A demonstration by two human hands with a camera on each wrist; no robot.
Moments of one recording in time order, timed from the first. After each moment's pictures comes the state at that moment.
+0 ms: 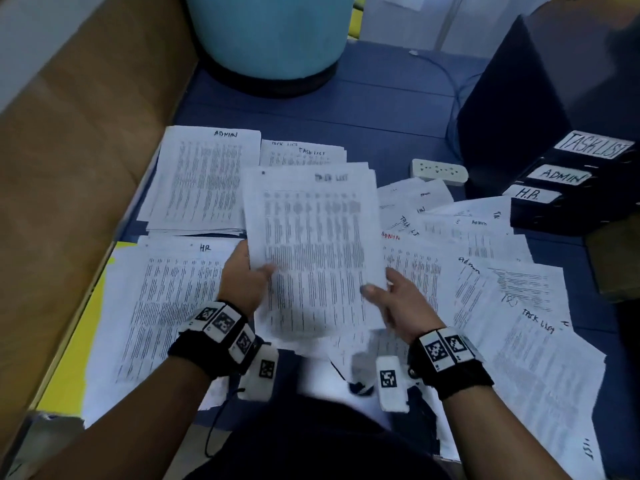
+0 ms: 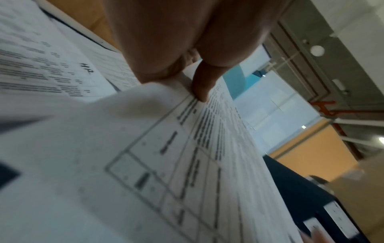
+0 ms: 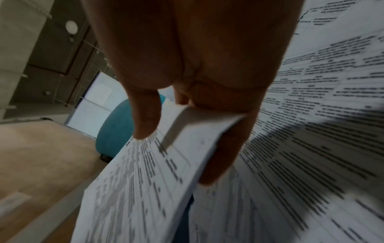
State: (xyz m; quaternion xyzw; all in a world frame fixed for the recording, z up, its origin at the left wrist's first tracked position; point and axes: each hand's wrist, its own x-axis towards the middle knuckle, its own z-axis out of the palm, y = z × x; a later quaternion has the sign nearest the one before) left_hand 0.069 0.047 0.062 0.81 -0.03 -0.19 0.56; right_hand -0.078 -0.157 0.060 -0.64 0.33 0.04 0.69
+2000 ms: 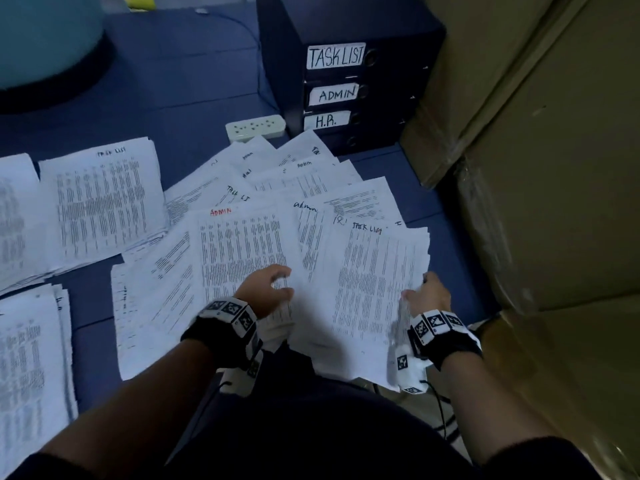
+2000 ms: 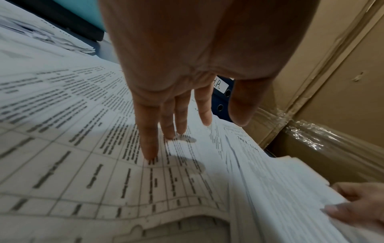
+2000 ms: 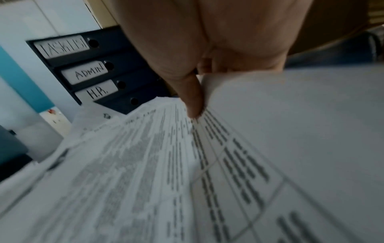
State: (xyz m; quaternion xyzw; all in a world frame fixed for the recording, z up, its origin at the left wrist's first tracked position) left_hand -0.081 -0.158 0.002 0.78 -0.39 -0.43 0.22; right_hand -0.343 -0.327 -0.012 -0.60 0.74 0.01 0.31
